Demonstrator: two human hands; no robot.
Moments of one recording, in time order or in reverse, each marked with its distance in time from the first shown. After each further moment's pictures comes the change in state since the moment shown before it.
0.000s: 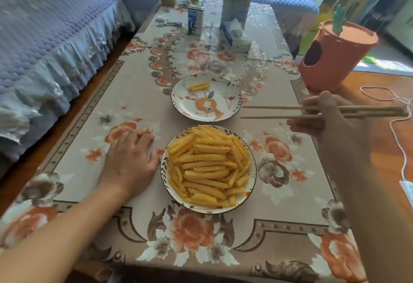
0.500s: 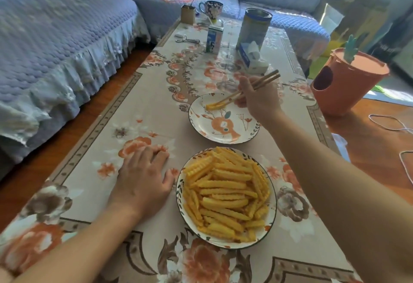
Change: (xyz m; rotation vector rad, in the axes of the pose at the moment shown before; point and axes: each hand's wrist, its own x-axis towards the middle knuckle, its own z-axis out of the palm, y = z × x) left_hand 0.003 -0.007 0.004 -0.009 0.020 0.027; right_hand 0.125 0.045 0.162 -0.422 -0.202 -0.078
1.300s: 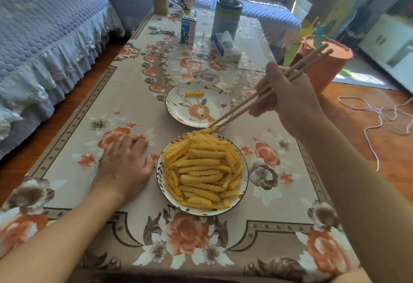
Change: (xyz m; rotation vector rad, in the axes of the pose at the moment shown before) left_hand 0.000 0.003 -0.002 0.001 -0.029 -0.032; right_hand -0.106 -0.051 -0.109 0.237 -0.112 0.005
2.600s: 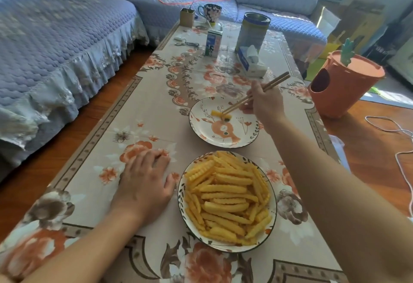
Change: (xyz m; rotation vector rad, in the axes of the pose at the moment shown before) left_hand 0.001 -0.004 0.002 -0.015 0.001 0.031; right_hand 0.123 0.074 0.074 -0.120 0.219 0.155
